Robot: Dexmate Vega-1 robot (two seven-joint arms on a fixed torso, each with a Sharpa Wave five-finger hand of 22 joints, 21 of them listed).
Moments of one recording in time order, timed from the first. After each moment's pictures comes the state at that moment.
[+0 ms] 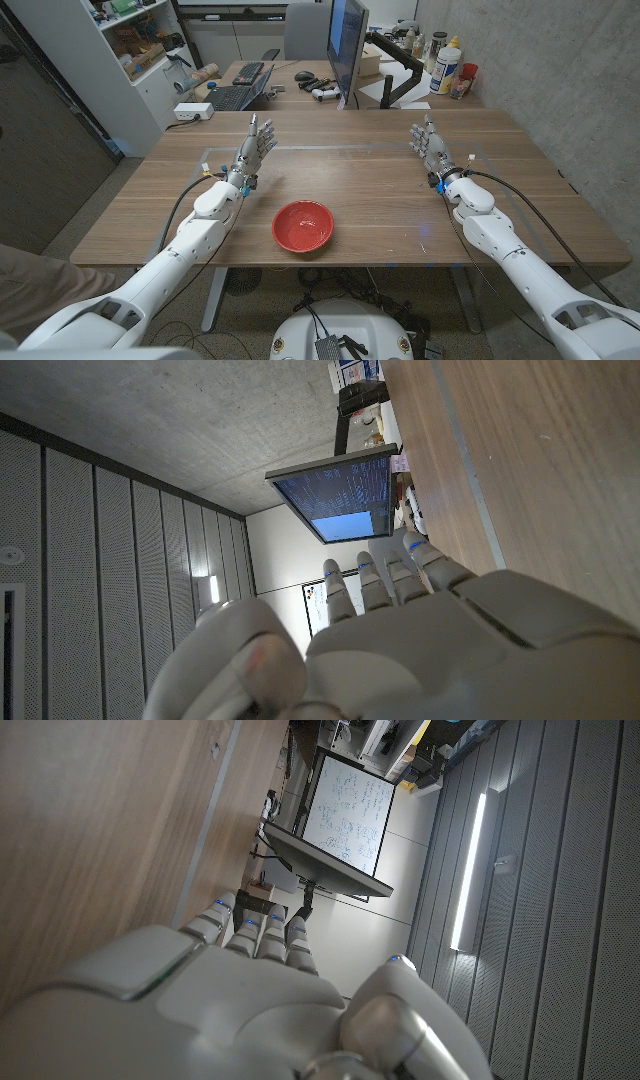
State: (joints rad) left arm 0.82 0.51 0.37 -1.27 -0.66 -0.32 -0.09; left_hand 0.29 0.00 -0.32 0.11 0.42 0.17 -0.19 0.20 0.18 0.12 -0.08 0.20 0.18 0.02 -0.03 0.18 0.17 0.11 -0.04 0.19 0.17; right arm -0.86 -0.43 -0.26 -1.31 0.54 0.23 0.09; right_hand 0.08 0.09 -0.03 0.04 0.28 0.08 0.04 0.18 0.18 0.09 0.06 0.21 0.18 -0.03 0.01 0.18 0.18 0.02 0.03 0.19 0.17
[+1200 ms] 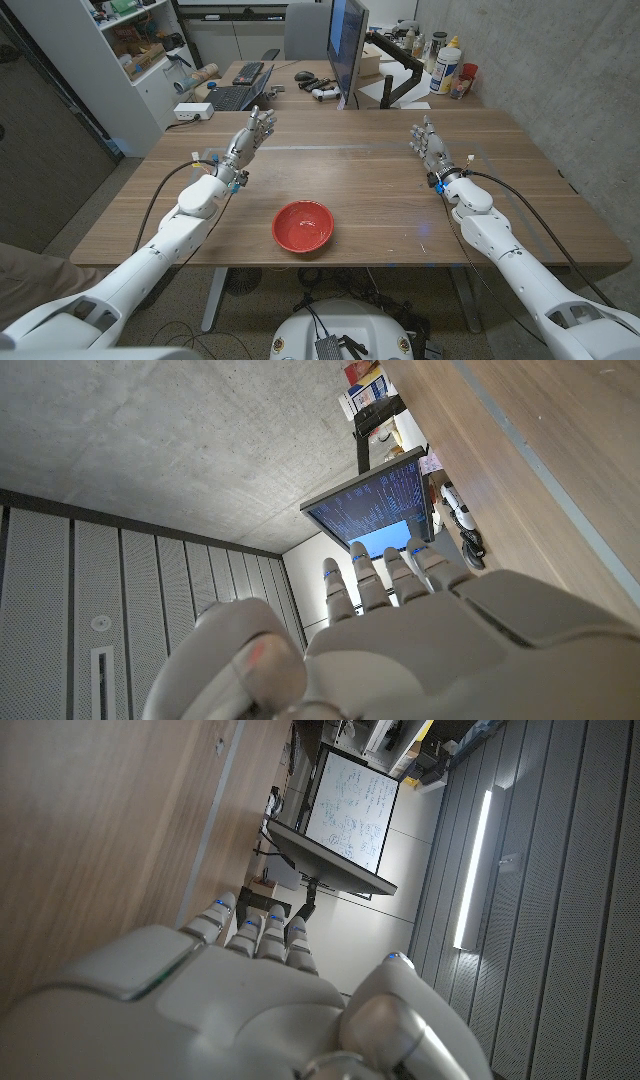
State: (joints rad) left arm 0.84 0.61 0.38 -1.32 -0.52 -0.44 -0.12; left_hand 0.29 0.00 -0.32 0.11 0.42 0.18 -0.19 0.20 0.18 0.21 -0.11 0.23 0.18 0.05 -0.03 0.20 0.17 0.07 -0.04 0.18 0.17; right arm -0.85 -0.39 -0.23 -1.29 0.50 0.22 0.09; right_hand 0.09 0.10 -0.02 0.04 0.28 0.08 0.04 0.18 0.18 0.09 0.06 0.21 0.18 -0.03 0.00 0.18 0.18 0.02 0.03 0.19 0.17
